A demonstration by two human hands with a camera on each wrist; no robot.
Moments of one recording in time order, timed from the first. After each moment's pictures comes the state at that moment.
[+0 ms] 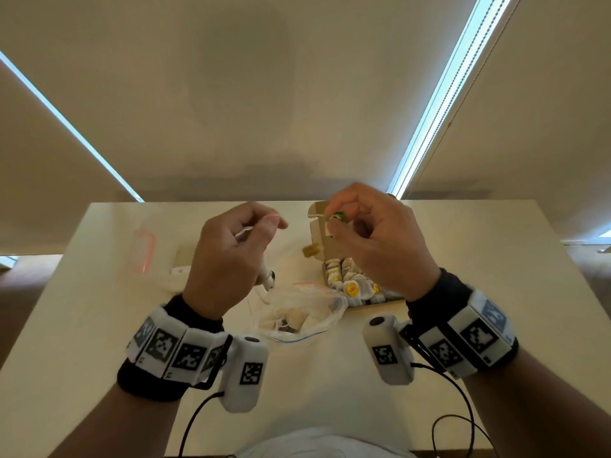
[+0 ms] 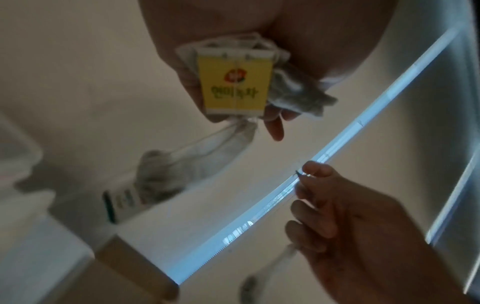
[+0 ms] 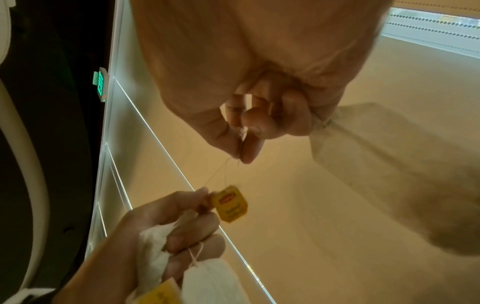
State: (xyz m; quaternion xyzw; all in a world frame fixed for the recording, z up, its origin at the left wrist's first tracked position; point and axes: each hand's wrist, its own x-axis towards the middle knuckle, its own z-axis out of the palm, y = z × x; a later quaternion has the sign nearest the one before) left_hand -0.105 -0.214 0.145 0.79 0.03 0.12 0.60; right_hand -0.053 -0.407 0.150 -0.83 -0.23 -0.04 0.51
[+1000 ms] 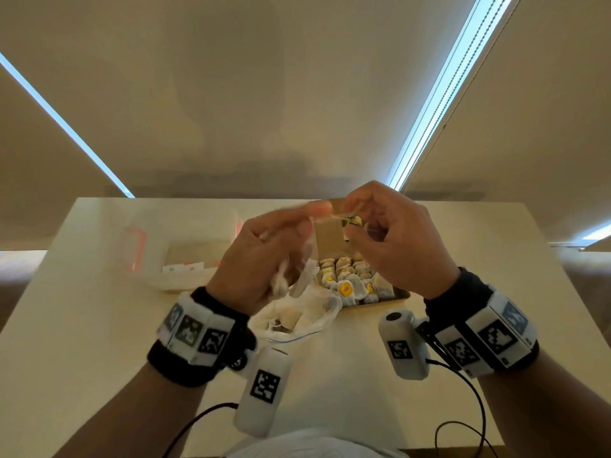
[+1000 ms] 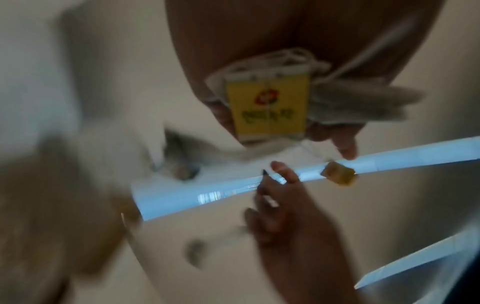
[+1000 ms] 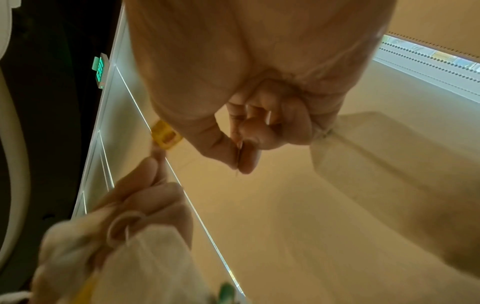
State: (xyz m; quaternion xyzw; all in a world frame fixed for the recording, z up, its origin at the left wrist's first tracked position) left_hand -0.095 -0.238 0.139 0.55 -0.03 -0.06 0.83; right_hand -0.047 -0.426 0.153 -0.86 -0.24 -0.03 0.45
